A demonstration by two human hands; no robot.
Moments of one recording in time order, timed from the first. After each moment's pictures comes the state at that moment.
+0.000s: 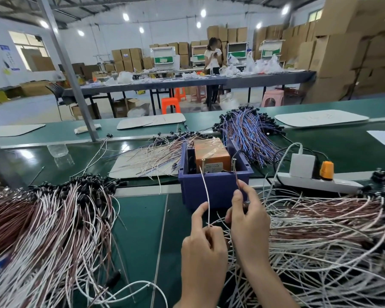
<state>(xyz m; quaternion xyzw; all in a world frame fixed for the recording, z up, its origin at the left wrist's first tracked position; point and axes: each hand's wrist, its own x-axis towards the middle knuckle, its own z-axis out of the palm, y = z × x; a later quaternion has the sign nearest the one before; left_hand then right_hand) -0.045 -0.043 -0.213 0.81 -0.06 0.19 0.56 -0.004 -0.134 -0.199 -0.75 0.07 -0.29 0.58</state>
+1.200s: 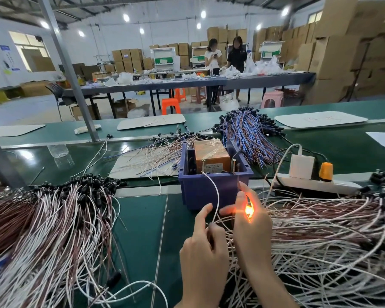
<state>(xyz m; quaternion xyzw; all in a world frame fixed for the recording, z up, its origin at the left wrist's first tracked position) -0.046 -0.043 -0.213 0.82 -0.06 0.22 0.52 -0.012 -0.136 -0.199 -0.77 0.06 -0.30 0.57</state>
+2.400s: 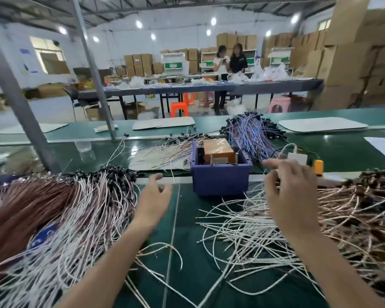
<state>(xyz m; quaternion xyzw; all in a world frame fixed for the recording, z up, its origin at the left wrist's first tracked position) 0.000 0.081 -0.167 0.86 0.05 0.15 0.49 -0.061 -0.200 -0.134 -0.86 -0.03 -0.46 0.20</state>
